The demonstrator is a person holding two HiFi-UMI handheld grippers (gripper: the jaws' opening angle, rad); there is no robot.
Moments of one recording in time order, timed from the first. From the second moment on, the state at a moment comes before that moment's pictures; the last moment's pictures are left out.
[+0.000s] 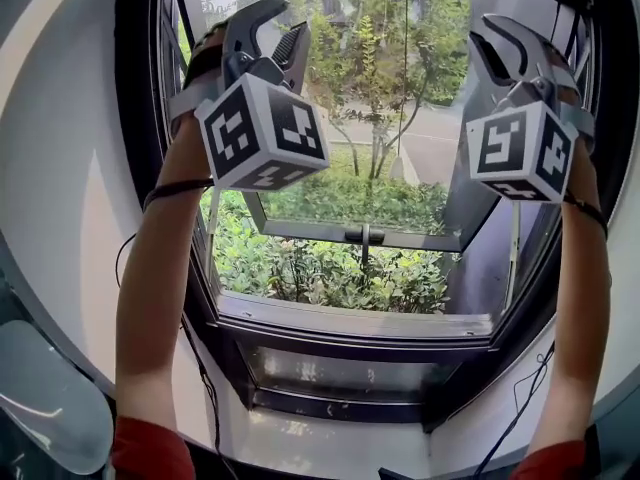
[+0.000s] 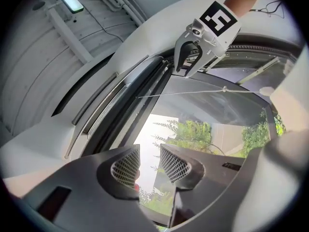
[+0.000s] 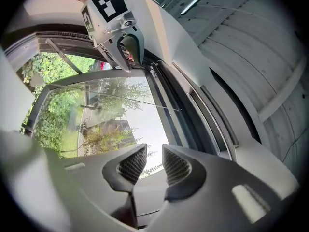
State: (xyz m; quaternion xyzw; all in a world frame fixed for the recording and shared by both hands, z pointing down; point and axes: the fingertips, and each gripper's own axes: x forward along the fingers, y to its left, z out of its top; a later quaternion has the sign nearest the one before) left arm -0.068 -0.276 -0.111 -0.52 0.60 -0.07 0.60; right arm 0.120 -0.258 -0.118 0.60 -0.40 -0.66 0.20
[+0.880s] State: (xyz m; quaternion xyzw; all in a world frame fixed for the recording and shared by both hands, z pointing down) left arm -0.066 -0.258 0.063 -0.68 0.57 0.04 0.46; right arm 0.120 -0.231 0.038 0.60 -0.52 -0.59 0.13
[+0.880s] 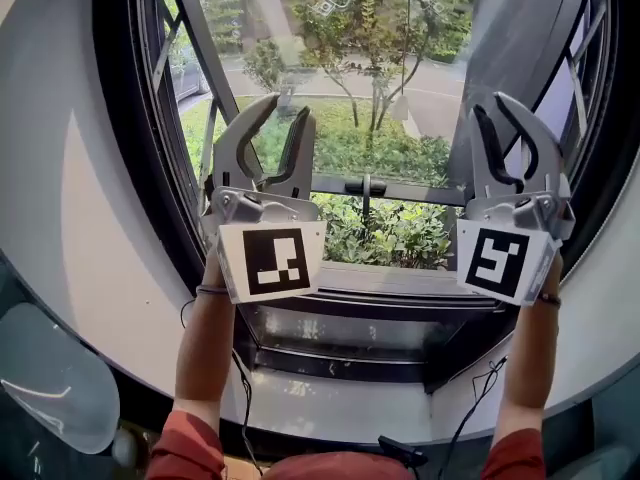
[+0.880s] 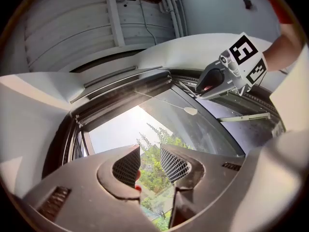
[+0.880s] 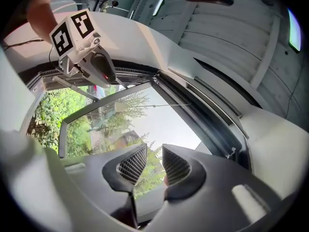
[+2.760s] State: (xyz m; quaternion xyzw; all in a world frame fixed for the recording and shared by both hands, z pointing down) left arm -0.072 -0.212 0.401 -0.81 0.56 0.00 0.16; right arm 0.138 -0.190 0.411 0.63 -0.75 -0.17 0.04
